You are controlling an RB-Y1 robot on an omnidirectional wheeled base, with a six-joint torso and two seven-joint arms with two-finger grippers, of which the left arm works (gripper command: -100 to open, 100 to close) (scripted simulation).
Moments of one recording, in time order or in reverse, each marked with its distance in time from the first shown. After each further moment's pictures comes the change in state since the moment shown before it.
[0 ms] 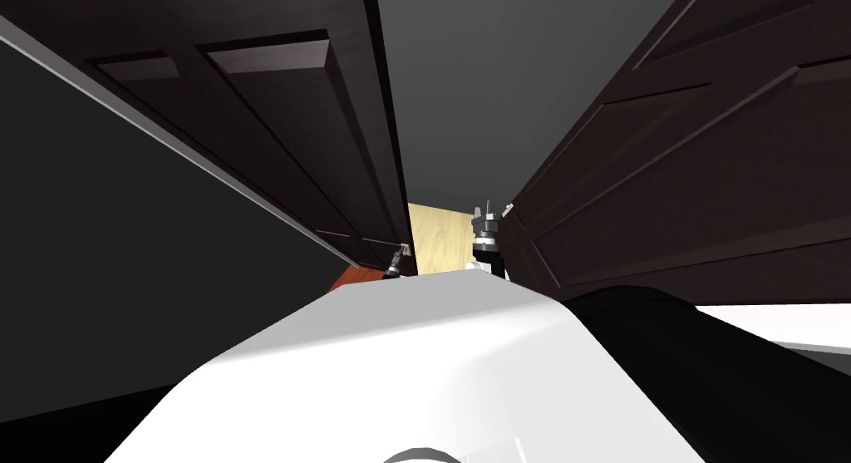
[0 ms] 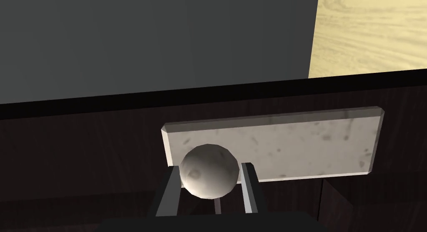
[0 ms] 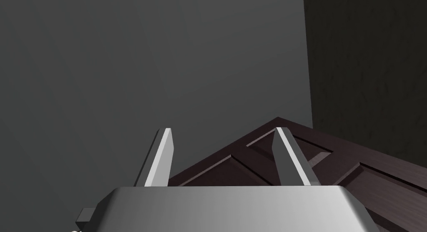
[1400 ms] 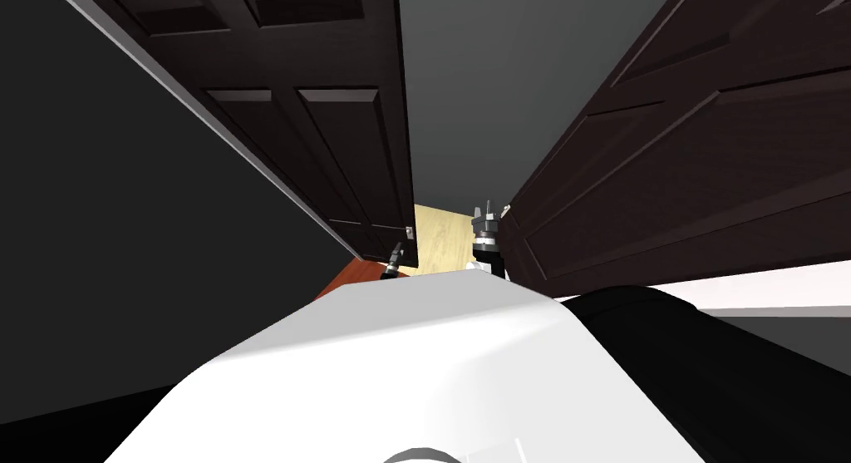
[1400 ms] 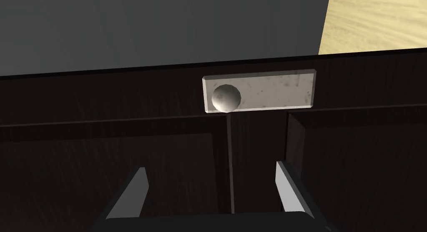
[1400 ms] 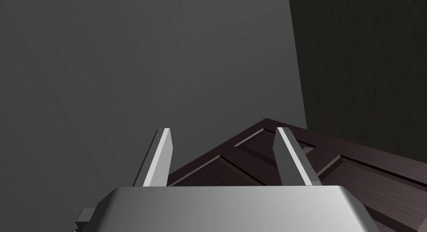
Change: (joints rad) arm -0.020 -0.008 0.041 0.018 0.021 -0.012 -0.006
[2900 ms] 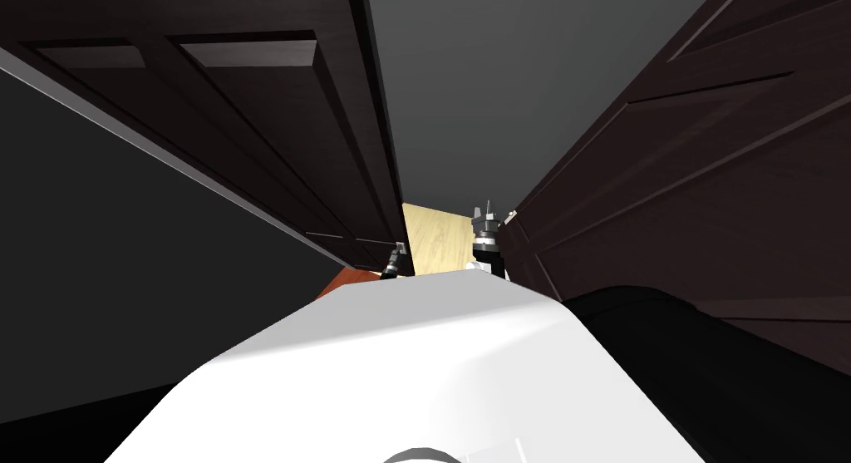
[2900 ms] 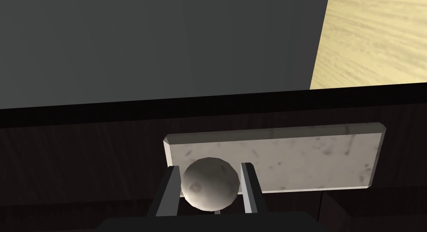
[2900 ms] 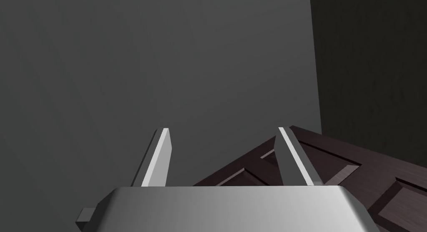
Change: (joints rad) arm -0.012 -0.012 0.022 0.031 0.006 -0.011 -0.014
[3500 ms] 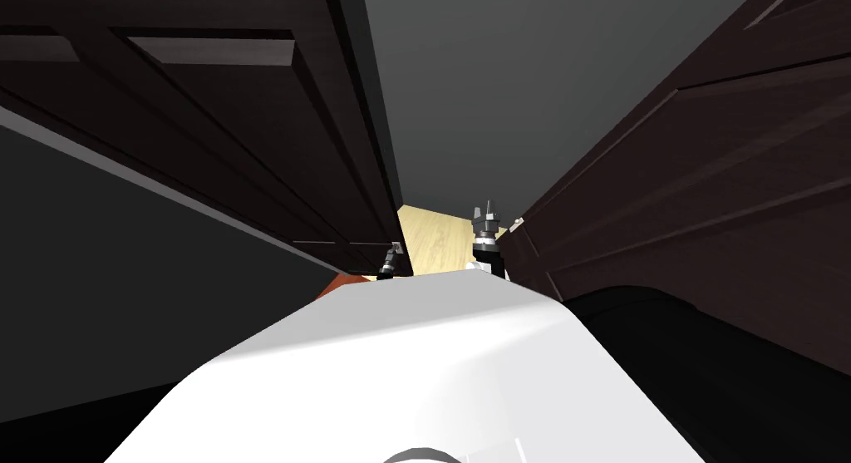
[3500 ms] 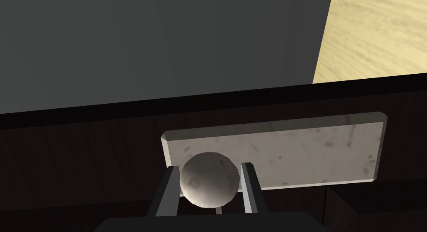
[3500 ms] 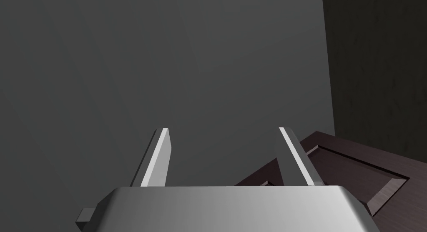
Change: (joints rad) arm -0.014 0.013 0.051 0.018 0.020 -0.003 -0.015
